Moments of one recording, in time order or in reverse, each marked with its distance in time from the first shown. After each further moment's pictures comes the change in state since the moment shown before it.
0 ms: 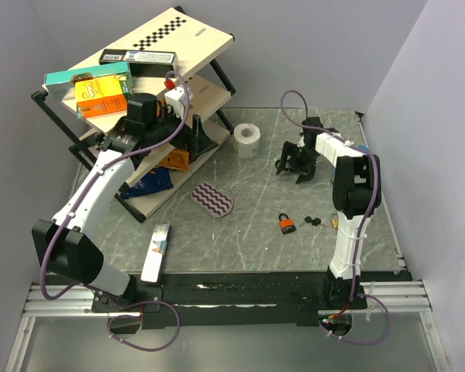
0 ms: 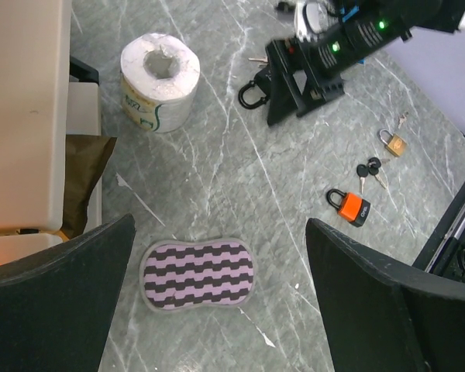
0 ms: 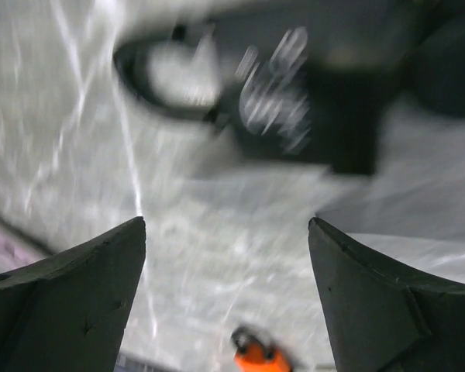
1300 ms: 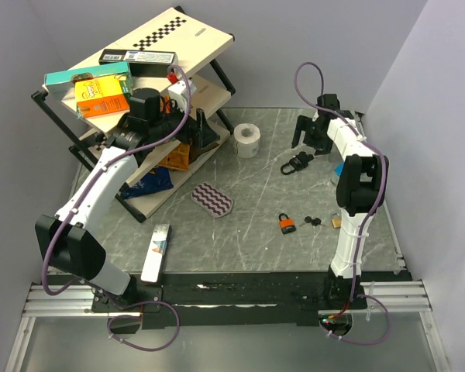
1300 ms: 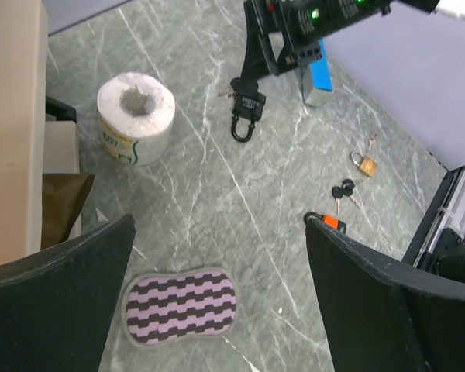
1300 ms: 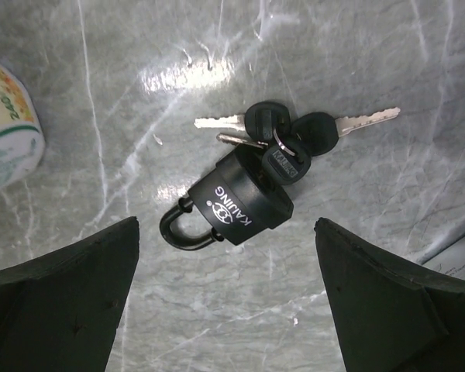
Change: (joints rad) left arm -0.020 0.033 0.042 0.083 0.045 -0.063; right arm -0.072 0.022 0.246 -0.006 0.143 -0.119
